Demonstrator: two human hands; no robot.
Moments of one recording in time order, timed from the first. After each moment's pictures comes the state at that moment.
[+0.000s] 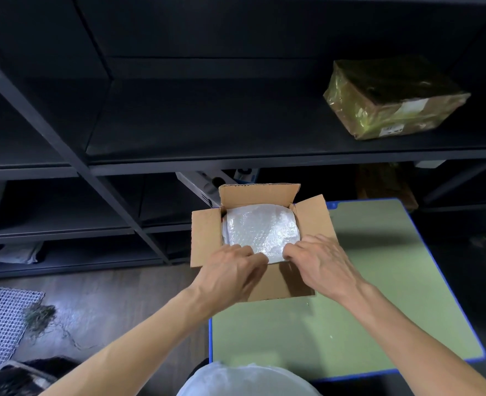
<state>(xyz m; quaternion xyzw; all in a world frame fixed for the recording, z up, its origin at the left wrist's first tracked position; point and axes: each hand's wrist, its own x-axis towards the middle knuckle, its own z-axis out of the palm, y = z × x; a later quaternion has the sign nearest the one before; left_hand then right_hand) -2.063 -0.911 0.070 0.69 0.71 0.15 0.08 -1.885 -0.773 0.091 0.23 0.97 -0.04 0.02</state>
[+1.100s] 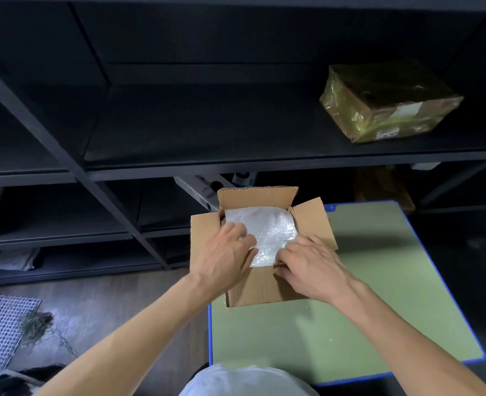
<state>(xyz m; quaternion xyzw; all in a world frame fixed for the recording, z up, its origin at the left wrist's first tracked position) -2.085 -0.892 0.076 0.67 0.73 0.12 0.04 -1.902 -0.779 0.094 0.21 0.97 -0.04 0.08</state>
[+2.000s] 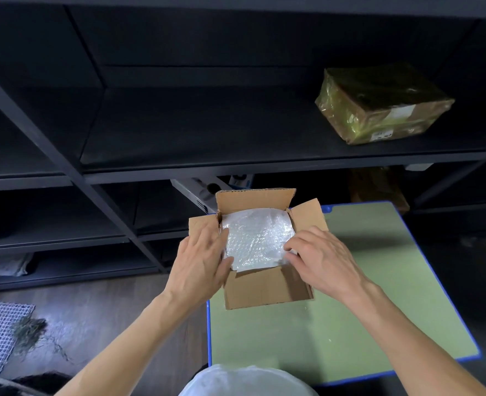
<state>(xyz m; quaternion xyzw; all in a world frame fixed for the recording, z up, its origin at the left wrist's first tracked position) -2.102 -0.928 0.079 0.59 0.79 0.15 0.07 -1.890 -0.771 0.106 0.27 0.96 -0.05 -0.03</state>
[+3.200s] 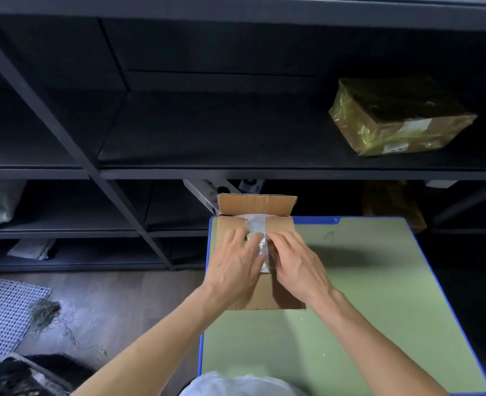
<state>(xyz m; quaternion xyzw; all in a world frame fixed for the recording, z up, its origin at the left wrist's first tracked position) -2.044 -0.877 0.073 0.57 0.80 0.17 0.04 -1.914 -0.771 0.077 0.28 0.94 -0.19 -0.09</state>
